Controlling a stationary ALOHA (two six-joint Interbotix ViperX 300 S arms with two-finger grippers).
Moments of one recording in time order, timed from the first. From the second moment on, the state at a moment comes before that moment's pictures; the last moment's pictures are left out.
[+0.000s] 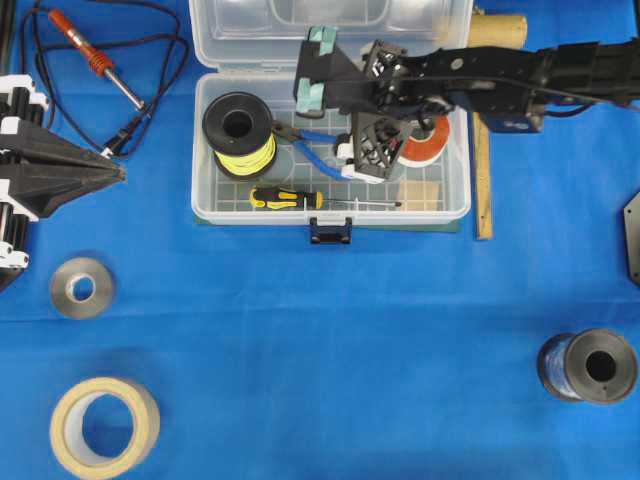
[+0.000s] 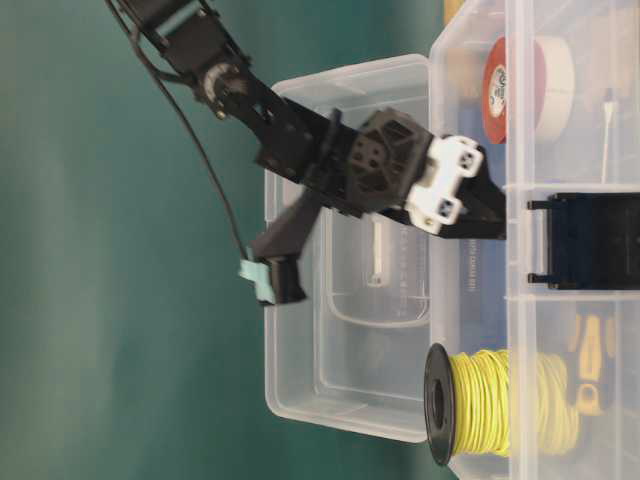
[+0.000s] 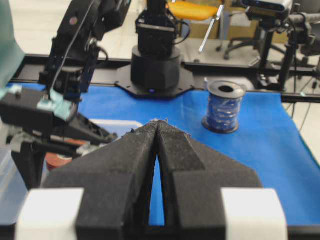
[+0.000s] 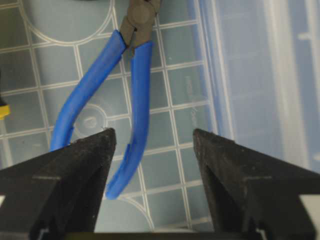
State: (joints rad) left arm 0.00 -0.97 1.18 -0.04 -0.29 -0.01; right arm -0.31 0.28 0.34 -0.02 0.44 0.04
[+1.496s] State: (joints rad) left arm 0.02 -0.97 1.18 -0.04 -0.27 -0.01; right arm -0.04 -0.13 0.44 -0.02 0.47 0.14
